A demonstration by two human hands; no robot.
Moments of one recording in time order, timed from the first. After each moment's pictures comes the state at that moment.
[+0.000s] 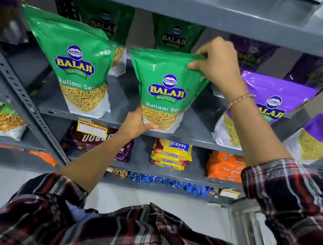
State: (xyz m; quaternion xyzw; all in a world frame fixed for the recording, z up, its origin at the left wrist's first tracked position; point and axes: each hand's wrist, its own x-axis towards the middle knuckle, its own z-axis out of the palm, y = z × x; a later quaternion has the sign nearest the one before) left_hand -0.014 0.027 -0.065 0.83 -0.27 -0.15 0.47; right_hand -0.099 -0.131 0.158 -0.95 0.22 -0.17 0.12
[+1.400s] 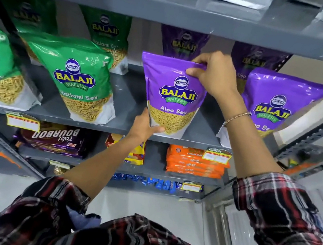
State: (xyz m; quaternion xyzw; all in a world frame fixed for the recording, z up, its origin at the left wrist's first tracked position) left_hand -0.163 -0.179 -0.054 0.82 -0.25 -0.19 0.48; right_hand -0.244 -0.324 0.143 -0.94 0.21 -0.23 0.16
